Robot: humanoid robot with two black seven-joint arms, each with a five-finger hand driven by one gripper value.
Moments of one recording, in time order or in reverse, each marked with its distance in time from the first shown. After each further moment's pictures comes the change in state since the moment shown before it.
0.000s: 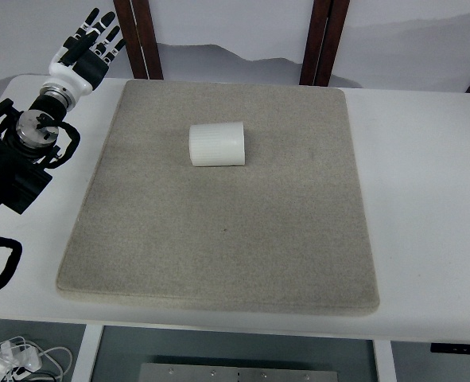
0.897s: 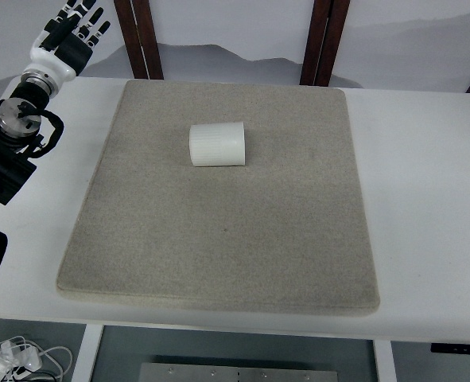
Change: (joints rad) left arm -0.024 0.050 0.007 -0.003 -0.005 -0.025 0.000; right arm 0.000 0.000 0.000 0.000 0.000 0.000 0.000
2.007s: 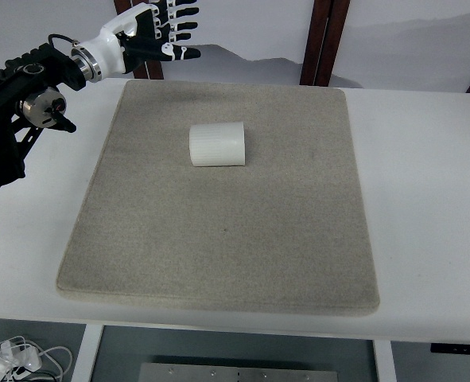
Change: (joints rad) left arm -0.032 0.080 0.059 -0.367 0.929 -0.049 -0.043; right arm 0.000 0.000 0.000 0.000 0.000 0.000 0.000
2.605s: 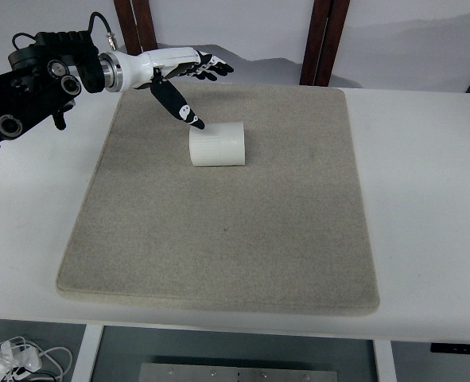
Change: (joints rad) left arm -0.121 0.071 0.301 -0.184 0.485 0.019 0.020; right arm 0.000 0.000 0.000 0.000 0.000 0.000 0.000
